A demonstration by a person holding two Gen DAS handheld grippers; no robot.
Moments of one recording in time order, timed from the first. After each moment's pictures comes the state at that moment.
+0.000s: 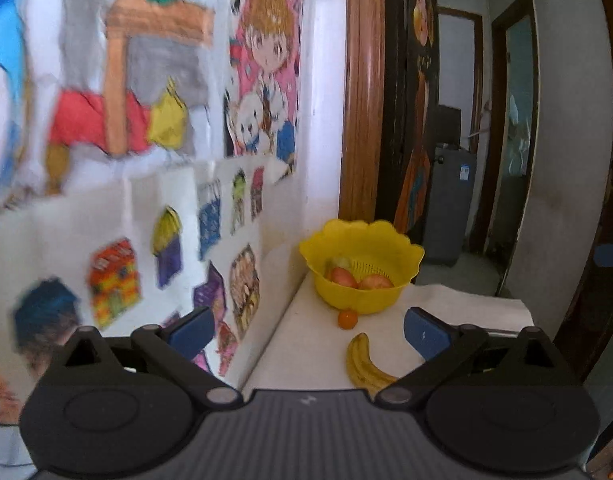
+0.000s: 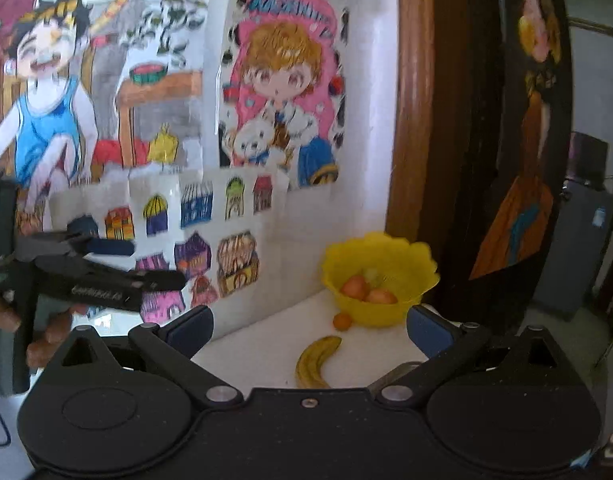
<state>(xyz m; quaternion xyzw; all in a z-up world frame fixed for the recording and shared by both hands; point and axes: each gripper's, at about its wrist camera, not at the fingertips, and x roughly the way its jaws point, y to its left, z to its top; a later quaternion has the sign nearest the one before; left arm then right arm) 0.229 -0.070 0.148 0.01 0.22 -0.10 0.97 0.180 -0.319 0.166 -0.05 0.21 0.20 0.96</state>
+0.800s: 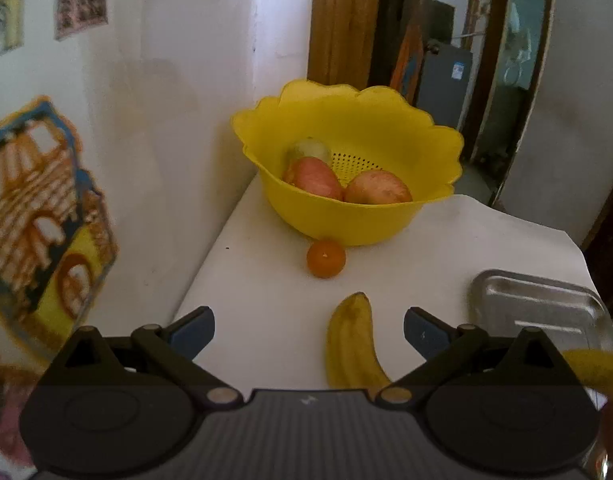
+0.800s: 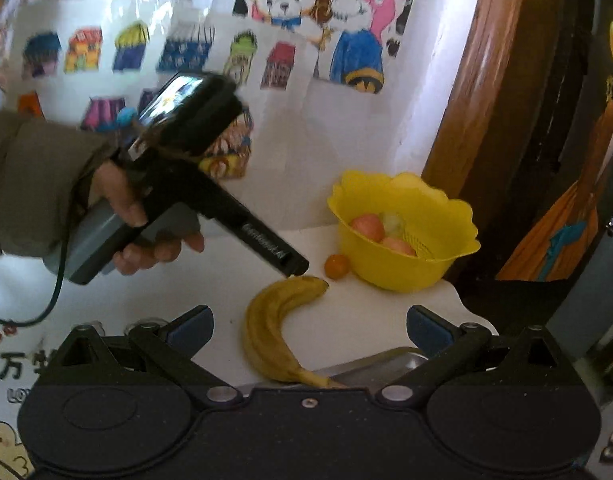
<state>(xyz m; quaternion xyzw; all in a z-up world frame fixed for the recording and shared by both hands) 0.427 -0.139 0.018 0.02 0.37 -0.14 0.92 0.280 -0.310 0.046 -0.19 0.26 0.24 0.92</state>
